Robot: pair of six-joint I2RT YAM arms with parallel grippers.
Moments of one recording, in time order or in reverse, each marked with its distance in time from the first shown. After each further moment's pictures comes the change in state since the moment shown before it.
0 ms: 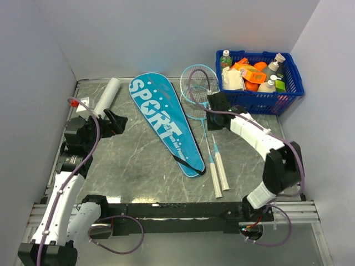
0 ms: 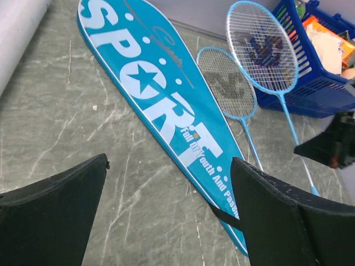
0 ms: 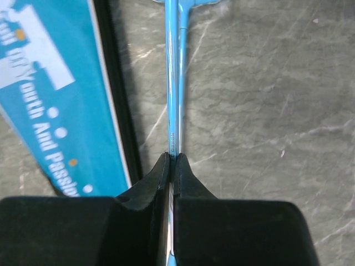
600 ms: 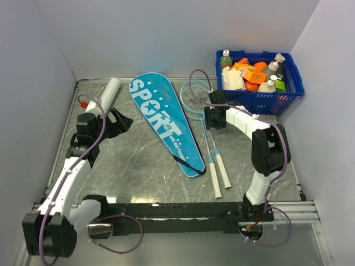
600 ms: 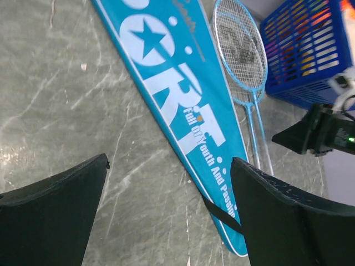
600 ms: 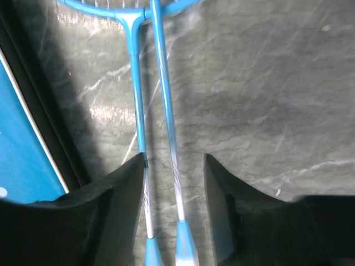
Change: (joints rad) left arm 0.000 0.179 -0.056 0.090 0.032 -0.126; right arm -0.107 0.270 0.088 0.041 -0.057 -0.039
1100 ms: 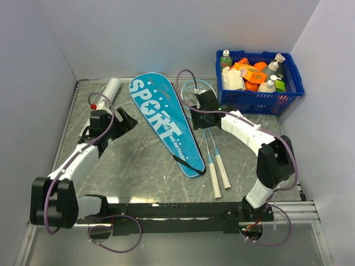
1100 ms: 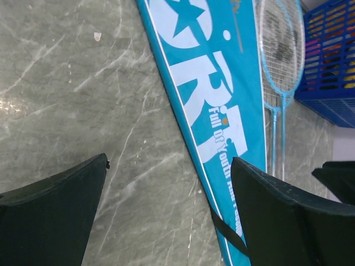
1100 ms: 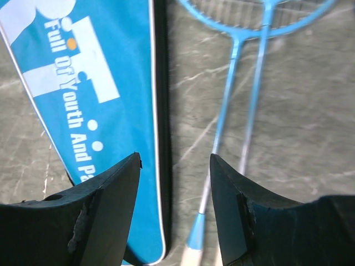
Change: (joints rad) left arm -0.033 0.273 -0.010 0.115 -0.053 -0.113; right arm 0.174 -0.156 -0.001 0.012 0.008 0.012
